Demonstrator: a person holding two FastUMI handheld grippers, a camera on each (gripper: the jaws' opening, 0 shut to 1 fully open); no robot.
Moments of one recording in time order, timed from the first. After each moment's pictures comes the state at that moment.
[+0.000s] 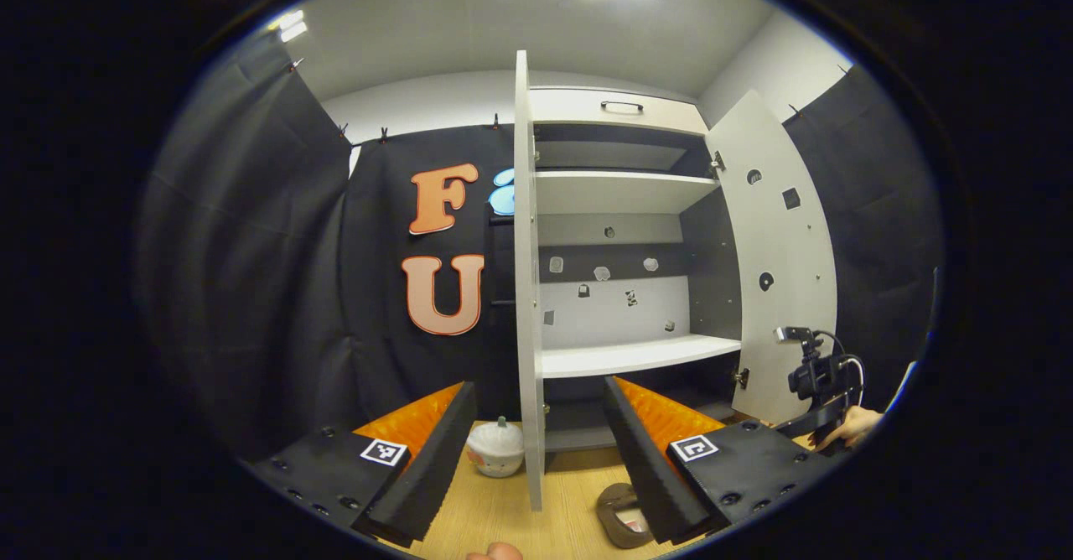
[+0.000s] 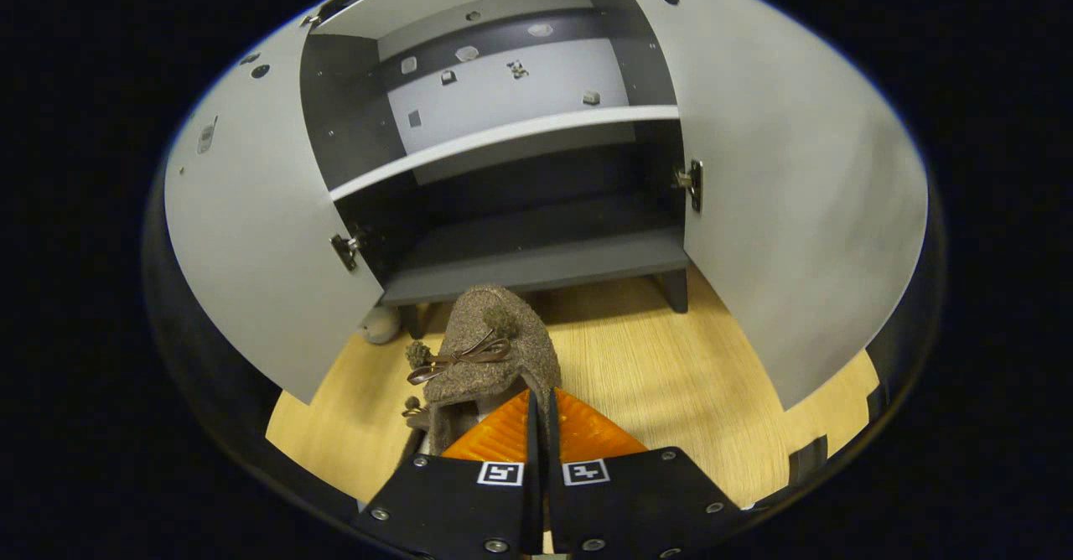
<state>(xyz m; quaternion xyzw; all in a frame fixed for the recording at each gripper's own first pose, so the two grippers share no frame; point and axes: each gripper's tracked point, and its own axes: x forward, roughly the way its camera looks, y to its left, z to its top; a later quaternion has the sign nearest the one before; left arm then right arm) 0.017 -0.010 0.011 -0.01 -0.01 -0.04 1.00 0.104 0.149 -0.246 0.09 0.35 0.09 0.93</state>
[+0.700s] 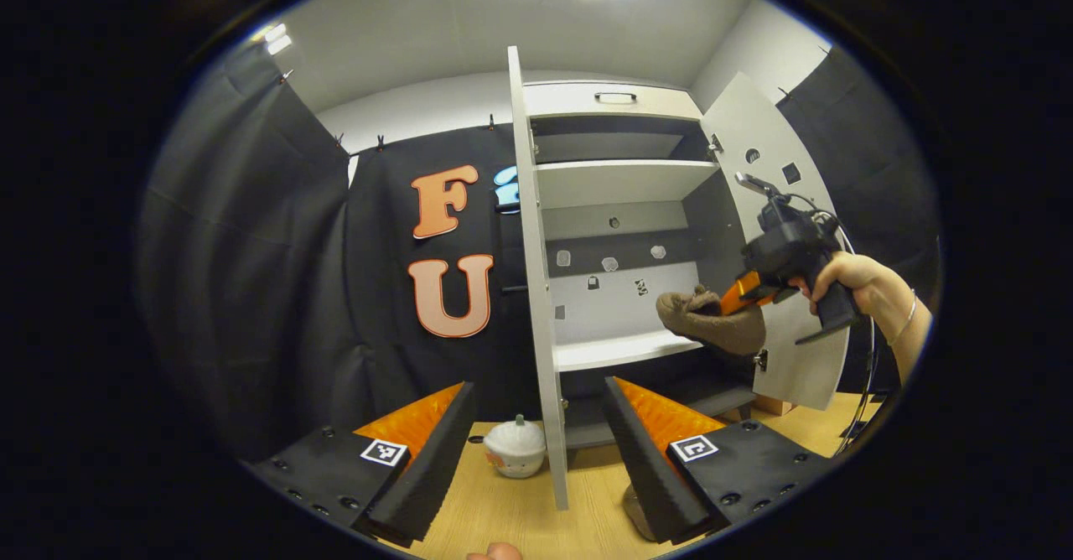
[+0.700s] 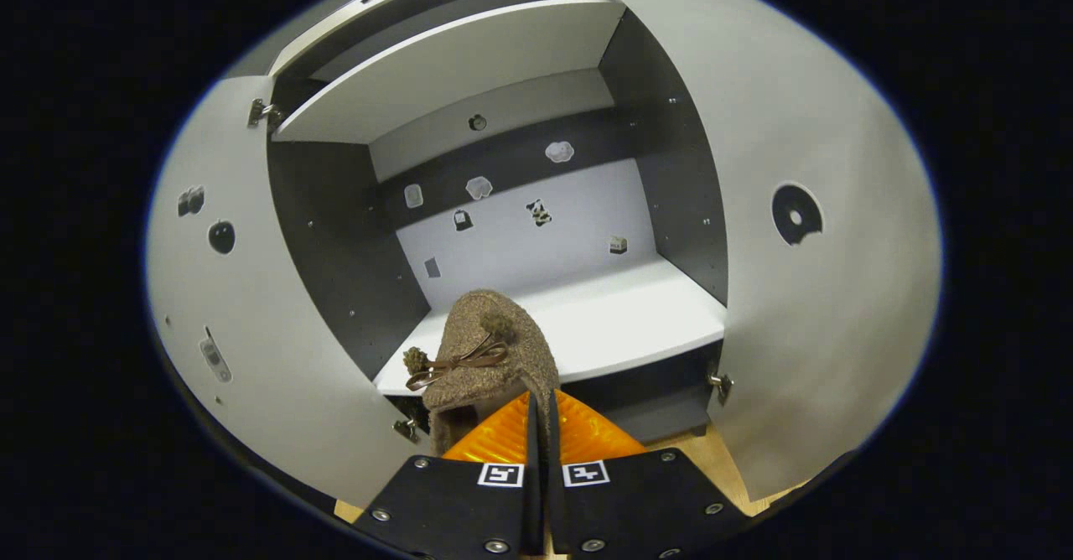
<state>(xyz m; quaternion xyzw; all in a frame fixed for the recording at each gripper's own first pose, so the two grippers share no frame) 0.023 0.007 -0.006 0.03 -0.01 -0.02 1.00 0.298 0.181 -0.070 0.15 0.24 0.06 0.96</state>
